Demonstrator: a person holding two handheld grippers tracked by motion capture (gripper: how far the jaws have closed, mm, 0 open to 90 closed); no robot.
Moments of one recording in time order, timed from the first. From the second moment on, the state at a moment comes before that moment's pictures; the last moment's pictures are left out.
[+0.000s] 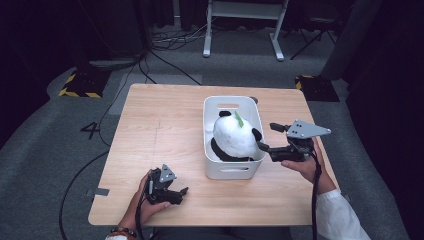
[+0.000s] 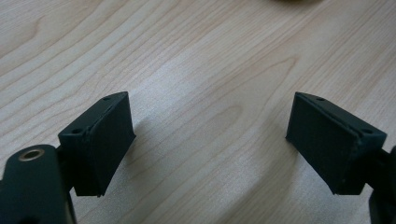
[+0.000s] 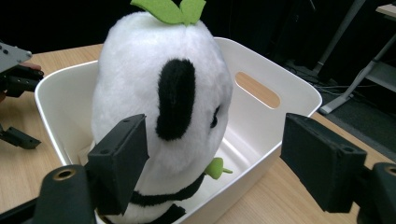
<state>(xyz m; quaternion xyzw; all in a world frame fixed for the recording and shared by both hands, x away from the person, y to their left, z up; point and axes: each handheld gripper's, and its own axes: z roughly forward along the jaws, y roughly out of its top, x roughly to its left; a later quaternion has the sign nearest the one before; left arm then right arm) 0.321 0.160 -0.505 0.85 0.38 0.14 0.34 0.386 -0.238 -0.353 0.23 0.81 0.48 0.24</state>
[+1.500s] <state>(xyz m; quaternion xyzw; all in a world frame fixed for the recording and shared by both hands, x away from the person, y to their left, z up) 0.321 0.160 -0.505 0.85 0.38 0.14 0.34 0.385 -0.272 -0.372 0.25 0.82 0.43 0.27</state>
